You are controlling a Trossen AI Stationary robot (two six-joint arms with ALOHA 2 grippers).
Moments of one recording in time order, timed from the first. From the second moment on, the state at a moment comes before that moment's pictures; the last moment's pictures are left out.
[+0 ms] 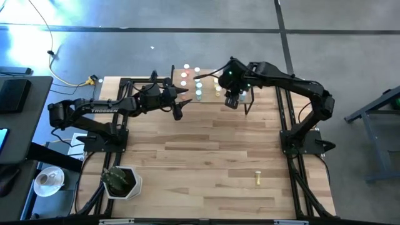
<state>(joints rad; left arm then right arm) 0.47 1.25 0.67 0.36 -0.07 0.17 -0.41 1.62 1.65 -1.08 0.03 -0.19</state>
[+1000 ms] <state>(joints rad) 0.38 0.99 0.67 0.02 -0.15 0.17 -0.41 1.77 1.65 -1.04 -0.06 -0.22</state>
